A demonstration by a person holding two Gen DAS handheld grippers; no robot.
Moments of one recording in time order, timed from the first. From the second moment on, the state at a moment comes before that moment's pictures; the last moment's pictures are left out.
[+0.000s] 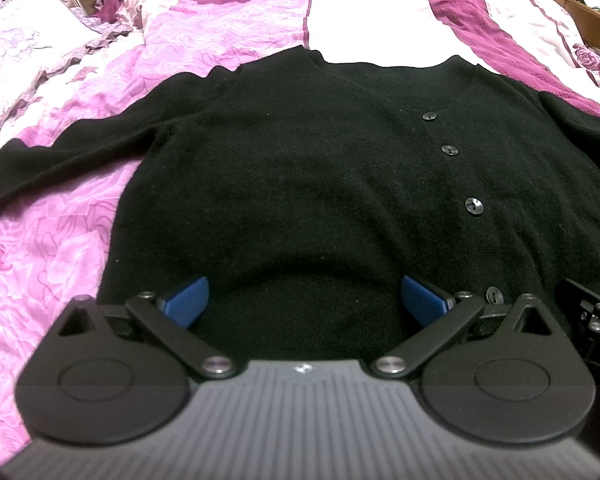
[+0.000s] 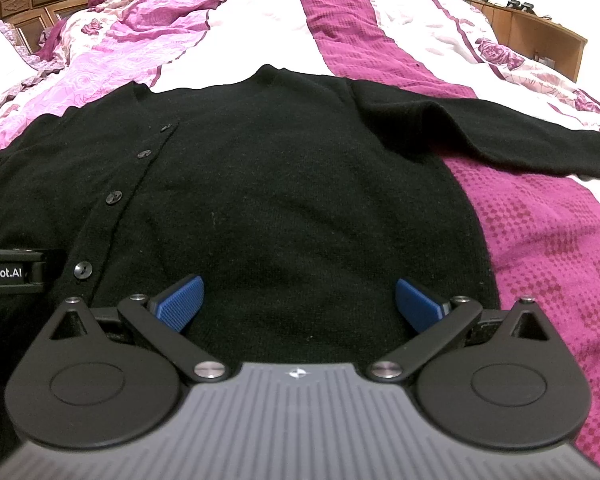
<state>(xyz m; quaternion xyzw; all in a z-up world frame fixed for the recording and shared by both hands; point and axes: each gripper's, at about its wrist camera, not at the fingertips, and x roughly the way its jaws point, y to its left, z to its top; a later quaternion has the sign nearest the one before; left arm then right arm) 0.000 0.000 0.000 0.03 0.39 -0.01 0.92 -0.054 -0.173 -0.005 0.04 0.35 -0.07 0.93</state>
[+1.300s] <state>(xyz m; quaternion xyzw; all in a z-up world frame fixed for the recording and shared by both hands) 0.003 0.001 -0.001 0.03 0.39 -0.01 0.92 -0.051 -0.173 -0.003 0.04 0.36 -0.08 0.93</state>
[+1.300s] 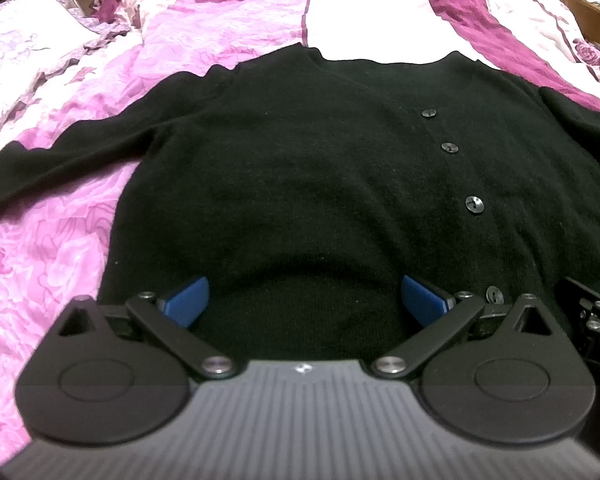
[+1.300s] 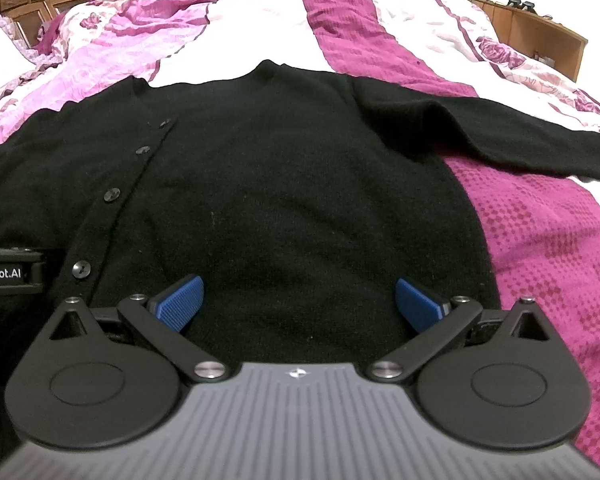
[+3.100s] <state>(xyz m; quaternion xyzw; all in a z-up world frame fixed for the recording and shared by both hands) 0.028 -0.045 0.034 0.05 0.45 0.00 0.89 -0.007 -0.467 0.029 0.28 0.33 -0.14 0.89</state>
